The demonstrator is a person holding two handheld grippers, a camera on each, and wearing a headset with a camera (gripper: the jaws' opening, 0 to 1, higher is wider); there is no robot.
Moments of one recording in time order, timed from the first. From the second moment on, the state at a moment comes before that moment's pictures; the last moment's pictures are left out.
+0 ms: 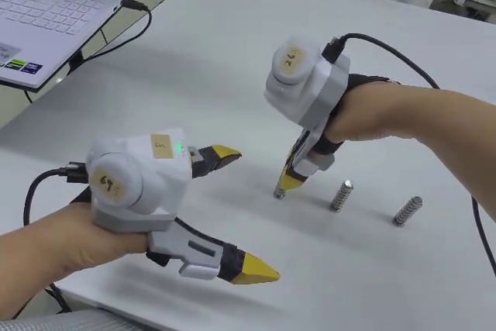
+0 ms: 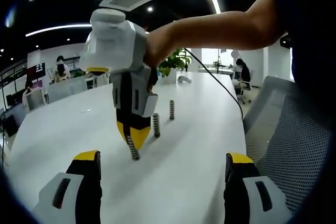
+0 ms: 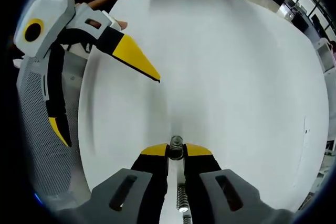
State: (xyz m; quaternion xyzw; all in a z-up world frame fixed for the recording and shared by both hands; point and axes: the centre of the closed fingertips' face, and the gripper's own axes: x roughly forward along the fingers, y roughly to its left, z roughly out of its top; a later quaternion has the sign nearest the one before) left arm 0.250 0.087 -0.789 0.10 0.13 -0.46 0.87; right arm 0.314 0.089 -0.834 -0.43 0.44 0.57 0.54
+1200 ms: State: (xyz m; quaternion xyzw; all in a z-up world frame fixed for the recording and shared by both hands) left arm 0.247 0.087 -0.792 0.09 0.14 -0.46 0.87; right arm 0.314 0.075 -0.830 -0.43 0.42 0.57 0.56
